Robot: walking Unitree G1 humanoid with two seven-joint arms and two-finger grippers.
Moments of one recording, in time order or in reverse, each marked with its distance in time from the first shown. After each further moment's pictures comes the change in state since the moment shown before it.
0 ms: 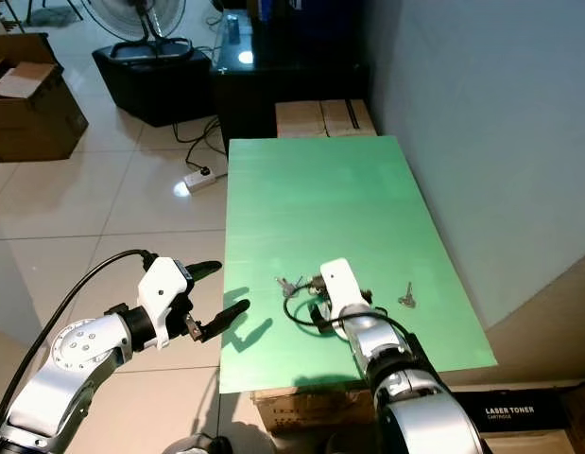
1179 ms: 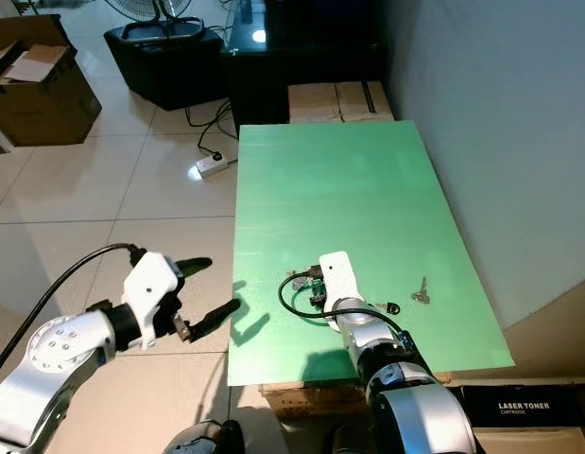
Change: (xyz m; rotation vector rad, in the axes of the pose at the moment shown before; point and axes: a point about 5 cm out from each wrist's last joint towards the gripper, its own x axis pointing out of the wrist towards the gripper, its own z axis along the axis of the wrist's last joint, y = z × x) left arm -0.013 0.000 0.021 0.047 0.028 0.015; right arm 0.002 0.007 0.006 0.100 -0.063 -0.014
